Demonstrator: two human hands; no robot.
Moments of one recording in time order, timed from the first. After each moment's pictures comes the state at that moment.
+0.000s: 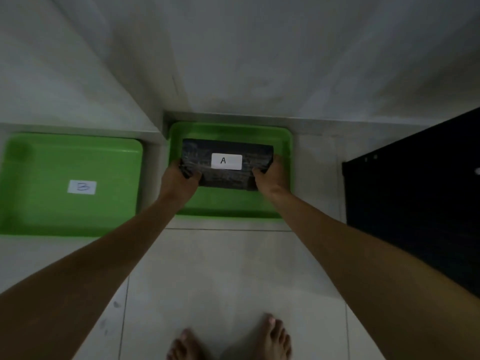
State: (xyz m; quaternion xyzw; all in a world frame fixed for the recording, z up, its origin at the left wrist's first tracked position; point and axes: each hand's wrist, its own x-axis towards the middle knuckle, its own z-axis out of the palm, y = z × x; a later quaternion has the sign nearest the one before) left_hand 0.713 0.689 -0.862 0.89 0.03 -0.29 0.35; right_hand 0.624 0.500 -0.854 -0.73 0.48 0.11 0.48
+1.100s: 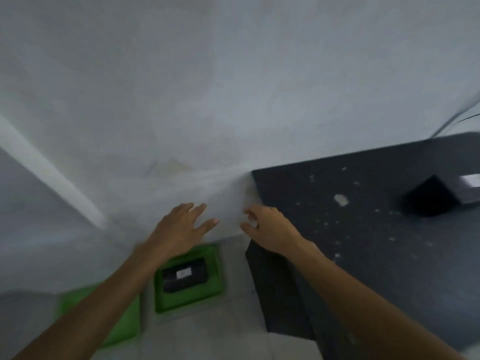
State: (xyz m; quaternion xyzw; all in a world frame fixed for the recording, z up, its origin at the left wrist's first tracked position) left_hand 0.631 0.569 -0.189 0.87 -0.39 -0.27 0.14; right_hand 0.467 0.398 -0.157 -0.90 0.30 0.08 0.30
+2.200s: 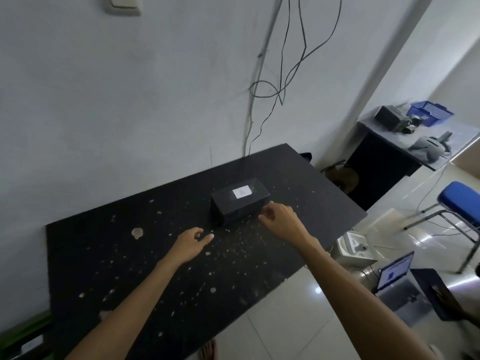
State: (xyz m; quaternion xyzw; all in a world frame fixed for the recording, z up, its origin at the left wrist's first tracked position) left_hand 0.162 0.135 -0.103 0.79 -0.38 -0.41 0.25; right_hand -0.073 0.000 0.004 -0.83 0.49 -0.04 0.27
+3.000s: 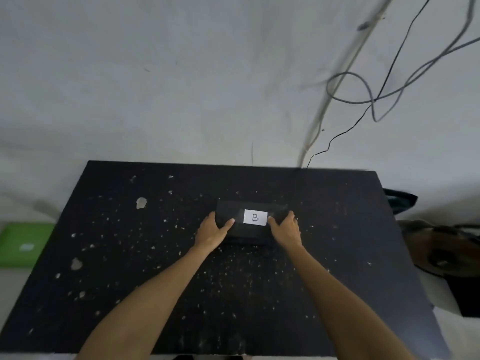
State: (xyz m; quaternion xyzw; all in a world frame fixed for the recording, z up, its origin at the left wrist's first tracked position) left_hand 0.118 -0.083 -0.174 0.89 -0.06 -0.29 0.35; right_hand 0.007 -0.266 -0.143 -0.75 0.49 0.07 0.44
